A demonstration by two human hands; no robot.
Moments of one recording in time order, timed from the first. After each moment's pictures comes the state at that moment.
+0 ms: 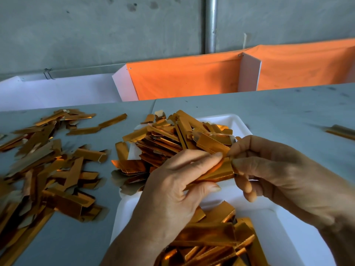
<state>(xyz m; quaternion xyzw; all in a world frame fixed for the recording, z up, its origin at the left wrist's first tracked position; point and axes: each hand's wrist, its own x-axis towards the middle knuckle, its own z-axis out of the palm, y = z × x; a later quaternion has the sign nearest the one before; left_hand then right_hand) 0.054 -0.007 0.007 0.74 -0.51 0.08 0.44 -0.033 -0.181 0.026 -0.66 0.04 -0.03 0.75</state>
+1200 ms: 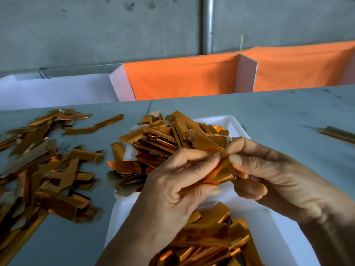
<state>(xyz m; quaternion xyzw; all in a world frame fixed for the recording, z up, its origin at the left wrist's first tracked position) 0.052 -0.007 0.008 0.69 -0.54 0.02 0.49 -0.027 -0.192 0.012 -0.54 -0.05 0.01 0.84</state>
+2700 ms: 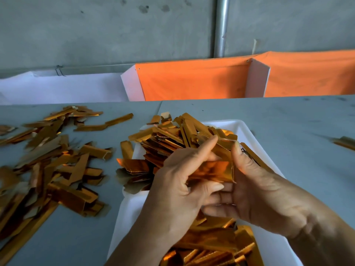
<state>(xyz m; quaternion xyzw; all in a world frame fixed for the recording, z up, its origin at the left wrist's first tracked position) 0.049 -0.011 0.003 0.73 -0.43 0.01 0.53 -0.012 -0.175 0.001 -0.51 0.01 0.15 0.85</state>
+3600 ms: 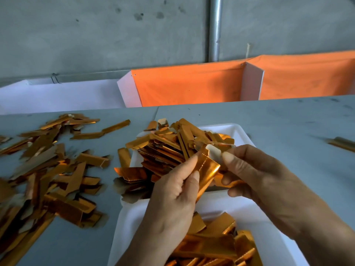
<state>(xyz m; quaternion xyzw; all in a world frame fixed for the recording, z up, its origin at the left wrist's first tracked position) 0.052 -0.015 -0.002 0.77 -0.33 -0.06 0.55 -0.021 -0.166 0.019 -0.70 0.12 -0.14 0.69</state>
